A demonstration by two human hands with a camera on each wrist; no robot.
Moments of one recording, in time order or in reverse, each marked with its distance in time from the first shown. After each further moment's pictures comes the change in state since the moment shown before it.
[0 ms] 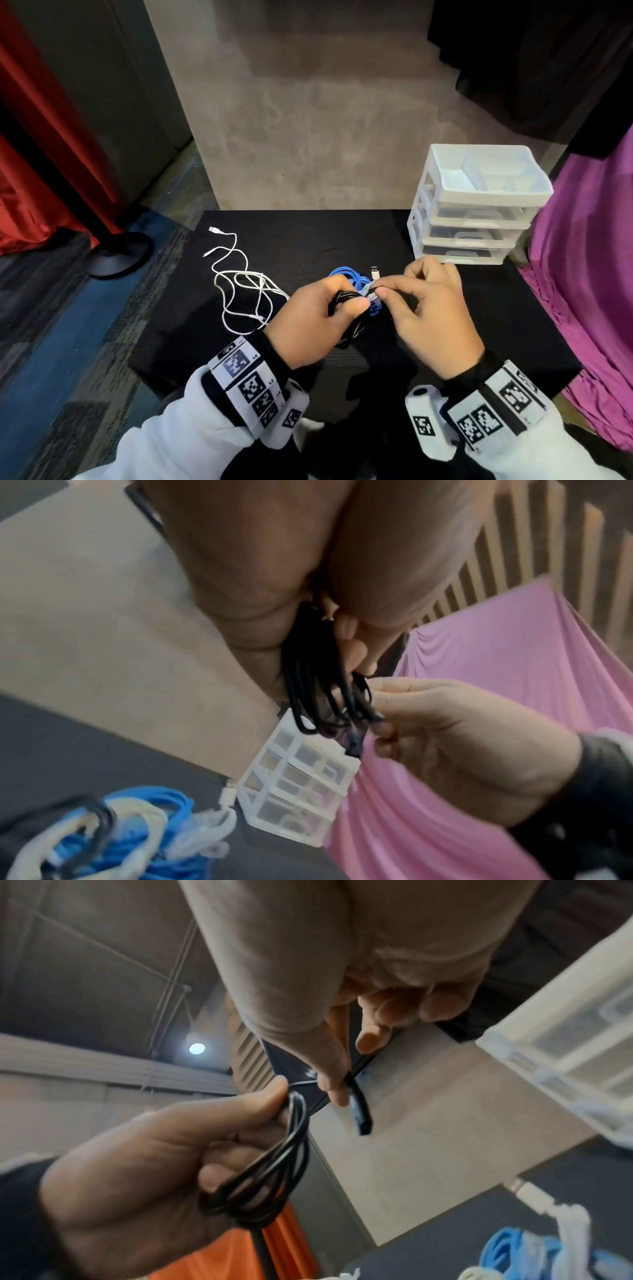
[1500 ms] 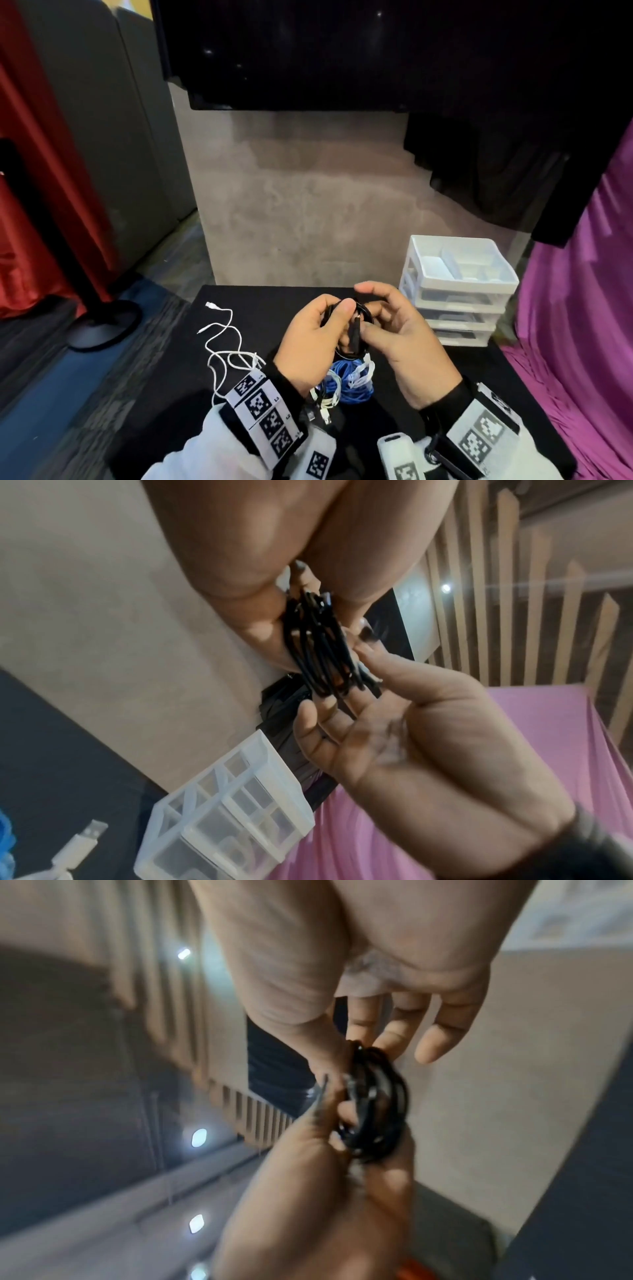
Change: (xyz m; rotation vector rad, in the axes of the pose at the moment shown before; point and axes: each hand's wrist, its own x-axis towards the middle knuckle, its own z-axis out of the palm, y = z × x) left_hand 0.056 0.050 -0.020 -0.571 0.261 -0.012; right_hand 0.064 -0.054 -0.020 1.066 -0.192 0.198
